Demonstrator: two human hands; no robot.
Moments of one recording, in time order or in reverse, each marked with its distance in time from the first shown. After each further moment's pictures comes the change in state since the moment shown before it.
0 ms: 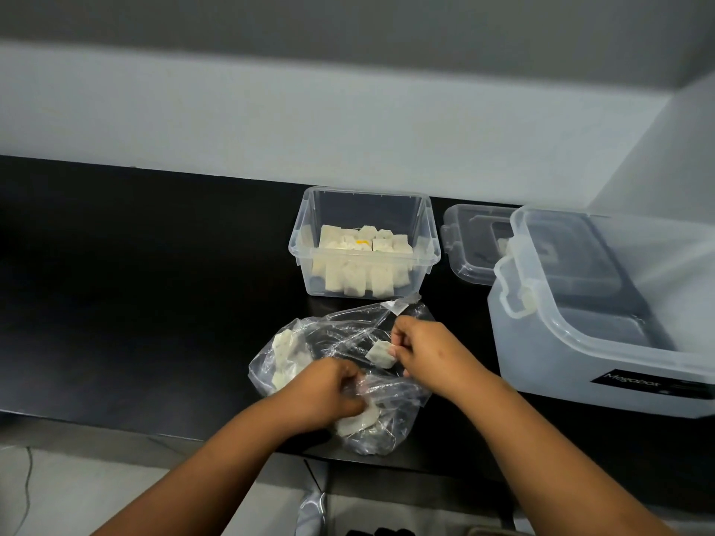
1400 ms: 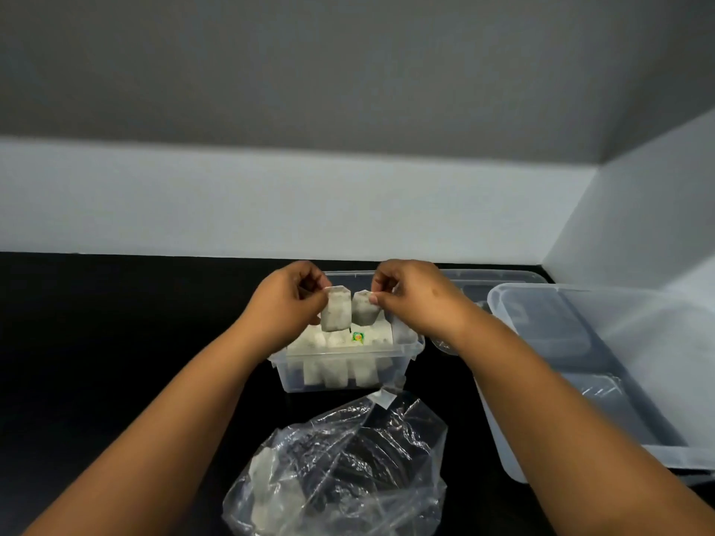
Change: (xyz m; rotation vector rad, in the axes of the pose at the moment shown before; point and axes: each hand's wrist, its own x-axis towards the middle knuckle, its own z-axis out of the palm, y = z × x) left_hand 0.099 0.054 -0.177 -0.309 0.478 0.171; right_hand 0.092 -0.065 -0.141 -0.039 0.266 -0.147
